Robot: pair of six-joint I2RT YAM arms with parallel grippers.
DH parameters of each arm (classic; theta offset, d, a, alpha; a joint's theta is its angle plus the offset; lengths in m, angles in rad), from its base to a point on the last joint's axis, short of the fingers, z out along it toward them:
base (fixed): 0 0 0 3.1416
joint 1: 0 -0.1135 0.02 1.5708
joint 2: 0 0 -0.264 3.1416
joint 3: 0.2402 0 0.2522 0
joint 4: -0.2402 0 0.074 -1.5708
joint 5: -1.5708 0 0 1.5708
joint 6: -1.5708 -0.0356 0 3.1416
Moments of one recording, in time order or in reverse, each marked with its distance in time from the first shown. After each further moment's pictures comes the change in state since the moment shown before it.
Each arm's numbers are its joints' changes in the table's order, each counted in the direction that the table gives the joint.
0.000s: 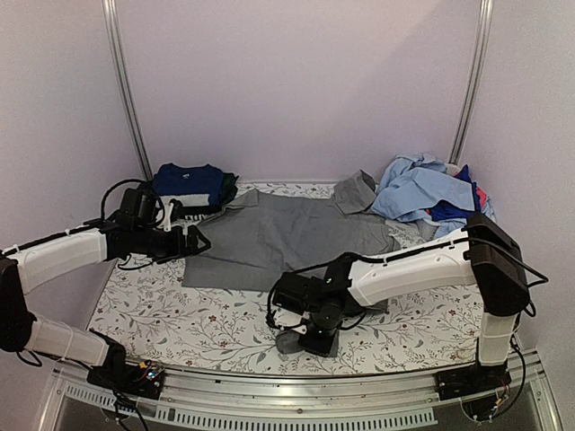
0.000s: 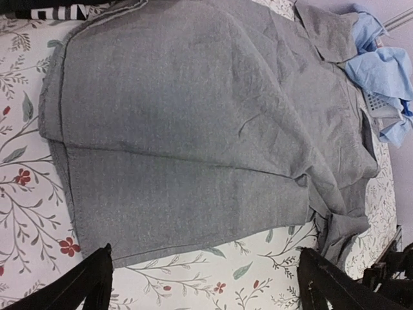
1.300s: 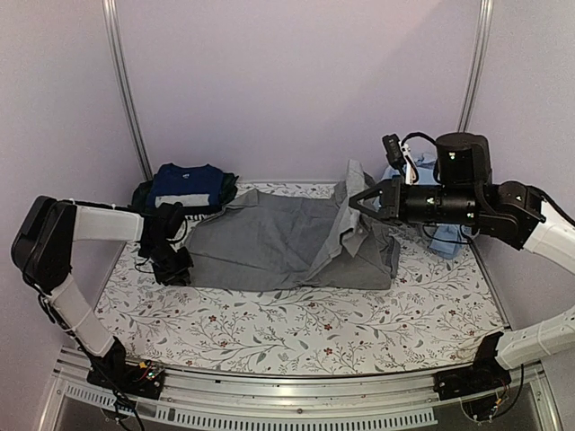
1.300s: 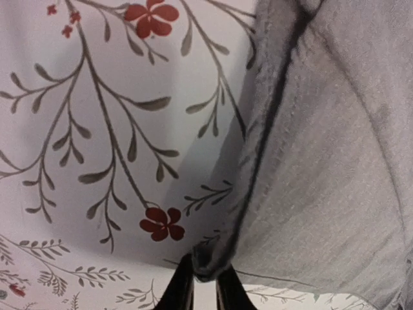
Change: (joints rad) left arm -0.014 0.413 0.131 -0.270 0.232 0.399; right arm 0.372 -0.832 -0.124 0.346 0.154 -0.733
